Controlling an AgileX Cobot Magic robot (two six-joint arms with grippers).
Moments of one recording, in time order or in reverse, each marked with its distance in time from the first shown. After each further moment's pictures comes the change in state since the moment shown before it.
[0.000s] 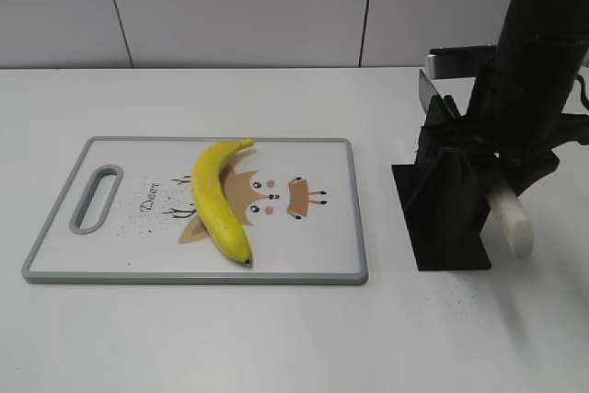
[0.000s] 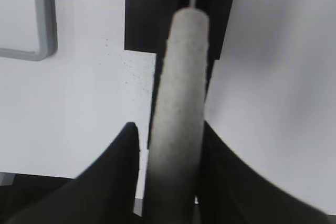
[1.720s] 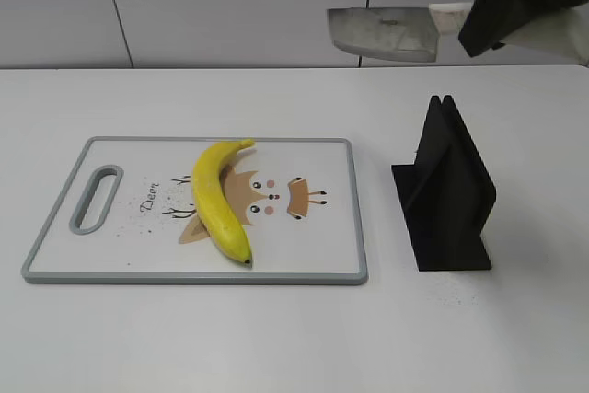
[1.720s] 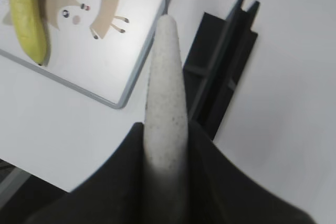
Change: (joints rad) left arm 0.000 0.006 0.000 0.001 -0.004 0.011; right arm 0.002 -0.247 -0.213 0.071 -0.006 -0.341
